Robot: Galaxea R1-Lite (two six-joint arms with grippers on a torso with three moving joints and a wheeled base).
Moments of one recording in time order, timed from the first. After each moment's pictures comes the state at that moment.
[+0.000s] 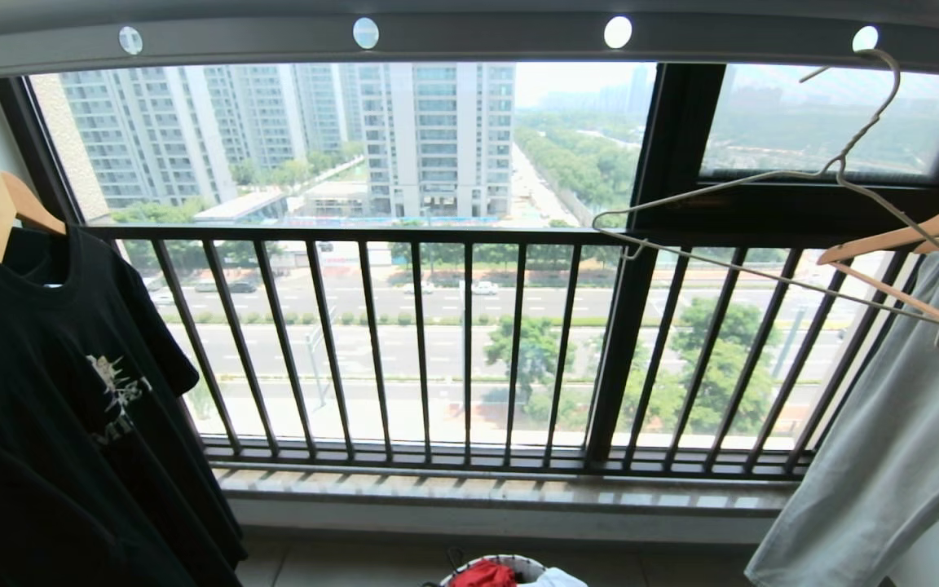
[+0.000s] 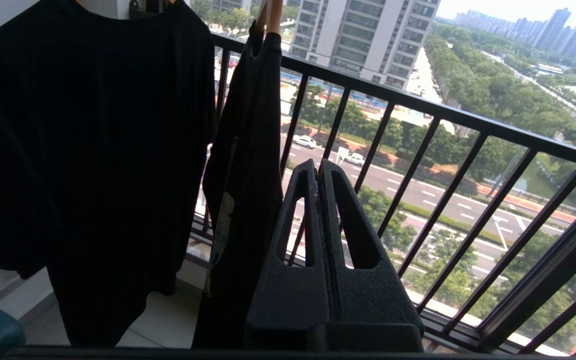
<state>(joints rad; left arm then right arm) -0.07 0.39 -0.64 0.11 0.35 -0.19 0.00 0.20 -0.78 0.41 -0.36 -0.16</state>
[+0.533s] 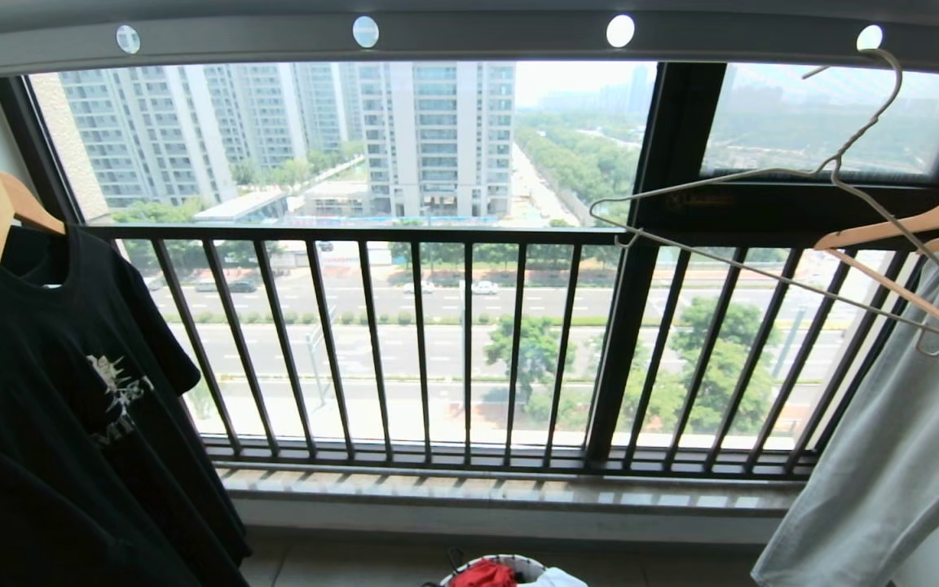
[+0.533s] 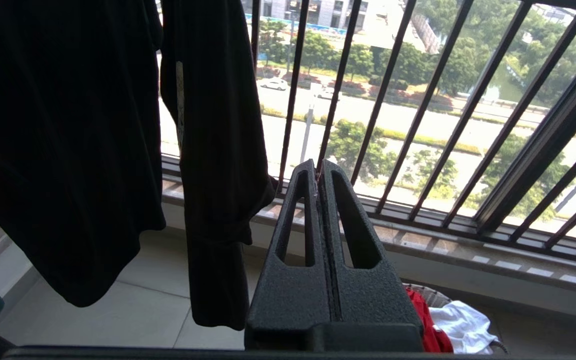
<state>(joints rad) -0.01 0.08 -0.23 0.16 0.13 -0.14 0.00 0.01 -0.44 0.42 -0.03 -0.09</state>
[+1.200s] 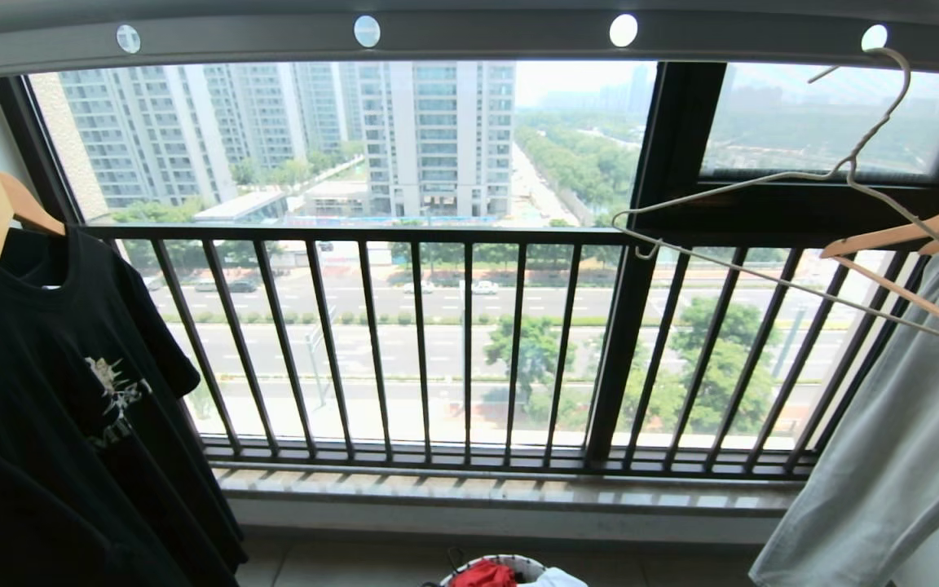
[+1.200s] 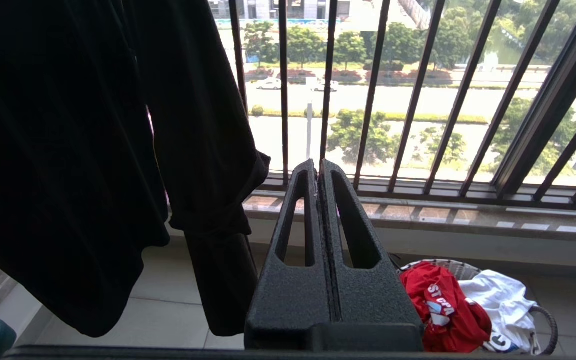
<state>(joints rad) -0.01 0.00 -0.02 0.03 0.05 -0.01 0.00 0.00 -0.01 -0.04 0.10 -0.05</state>
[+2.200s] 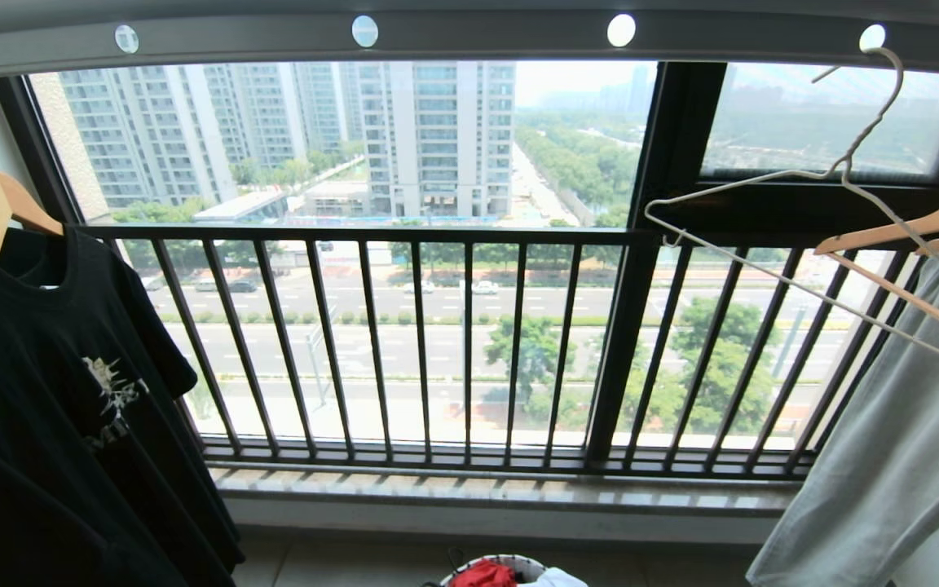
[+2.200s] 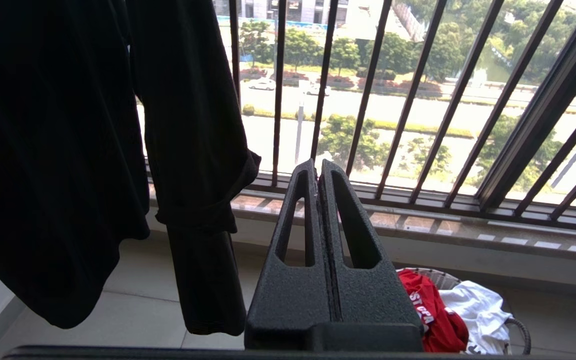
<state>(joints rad) -0.01 0.00 -0.01 0.02 0.05 -0.08 0.00 0.00 0.00 0.01 0.03 -0.09</state>
